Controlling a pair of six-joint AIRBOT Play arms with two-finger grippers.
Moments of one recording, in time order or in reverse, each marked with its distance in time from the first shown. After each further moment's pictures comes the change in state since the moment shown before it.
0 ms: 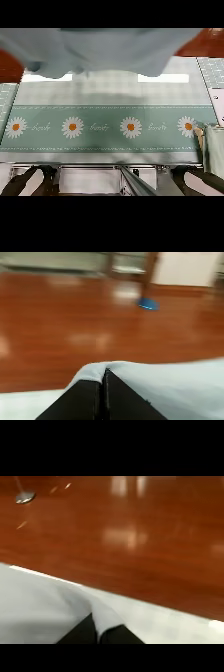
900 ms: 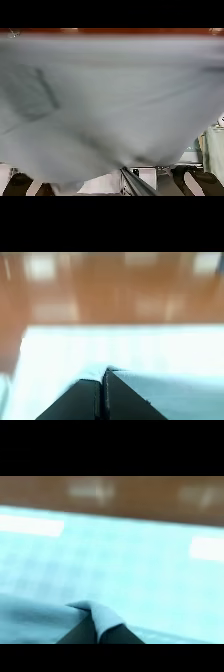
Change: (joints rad) left arm -0.224 0.246 -0.185 0.478 -0.238 -0.175; right arm 0.001 0.368 -0.380 -0.139 0.227 0.109
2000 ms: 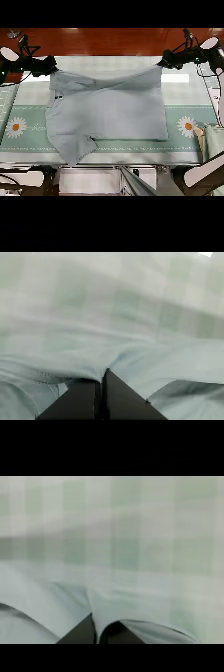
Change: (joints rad) left arm 0.014 -0.945 -0.168 -0.392 0.415 -0.025; right arm 0.010 -1.097 0.114 0.281 -0.360 -0.103
